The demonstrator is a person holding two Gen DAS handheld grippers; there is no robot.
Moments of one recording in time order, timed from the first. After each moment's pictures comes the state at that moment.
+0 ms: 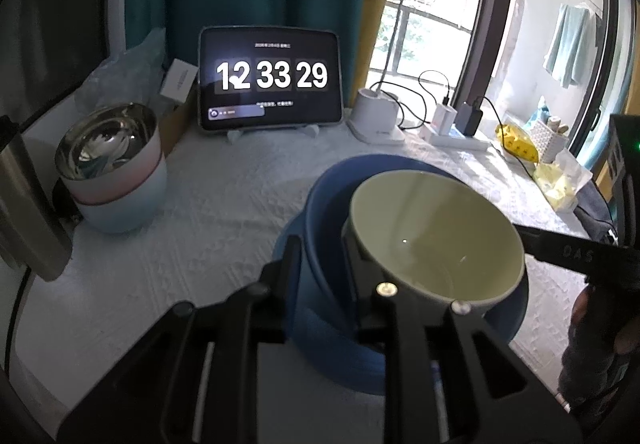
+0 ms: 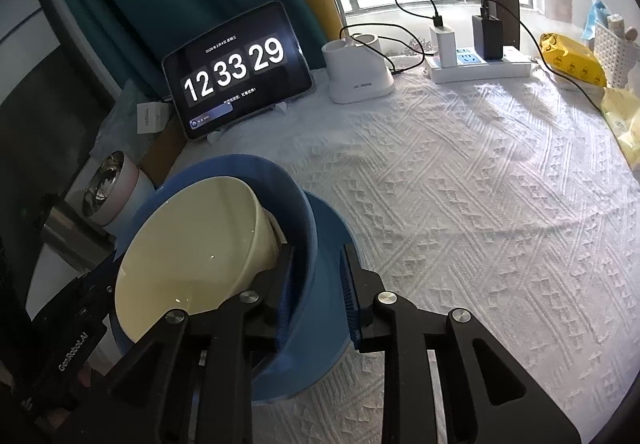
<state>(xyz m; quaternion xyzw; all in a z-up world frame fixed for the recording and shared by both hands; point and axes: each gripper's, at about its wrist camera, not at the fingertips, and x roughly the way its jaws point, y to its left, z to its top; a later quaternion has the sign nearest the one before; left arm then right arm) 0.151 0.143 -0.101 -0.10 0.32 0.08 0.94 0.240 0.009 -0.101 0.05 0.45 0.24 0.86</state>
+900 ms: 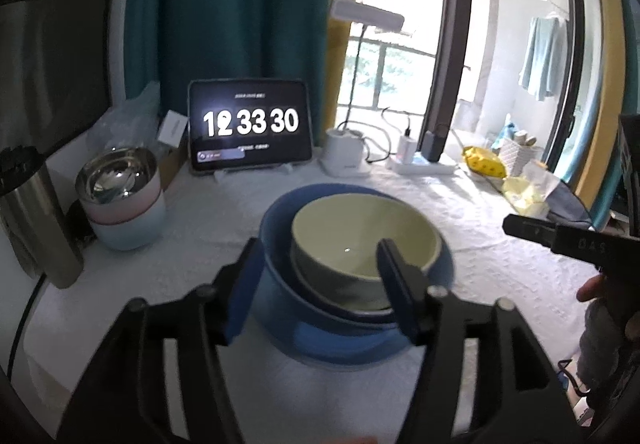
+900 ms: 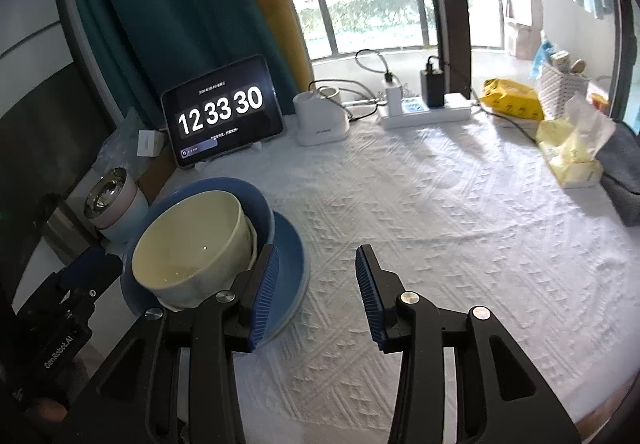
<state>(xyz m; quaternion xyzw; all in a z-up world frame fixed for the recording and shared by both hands) 0.097 0.100 -0.064 -0.08 0.24 0.06 0.96 0.183 -0.055 -0.053 0.03 0.37 0.19 0.91</state>
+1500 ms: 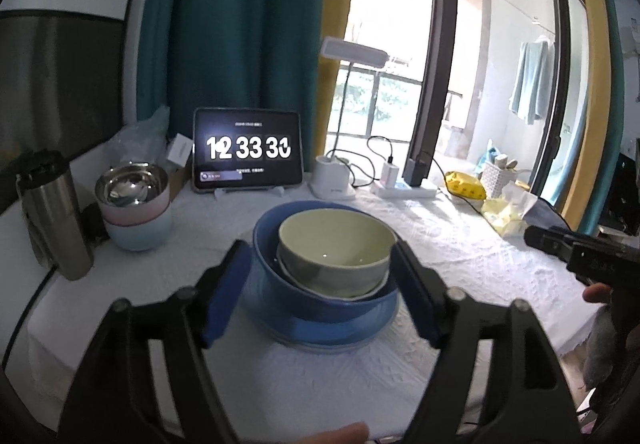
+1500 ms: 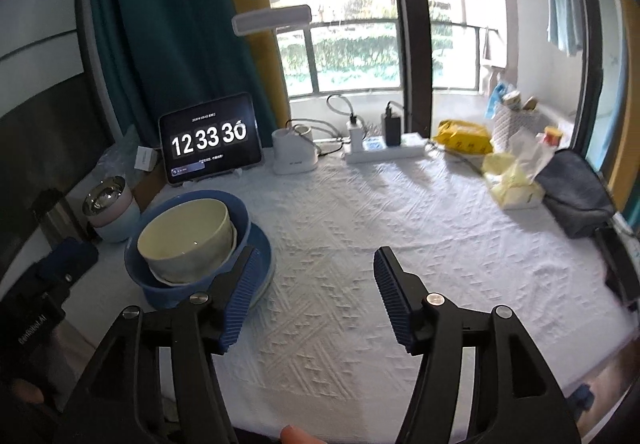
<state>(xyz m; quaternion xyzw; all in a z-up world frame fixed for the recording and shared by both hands) 0.044 0.080 -0.047 -0.08 0.19 0.06 0.98 0.114 -0.096 -0.025 -0.01 0.30 0.15 0.94</state>
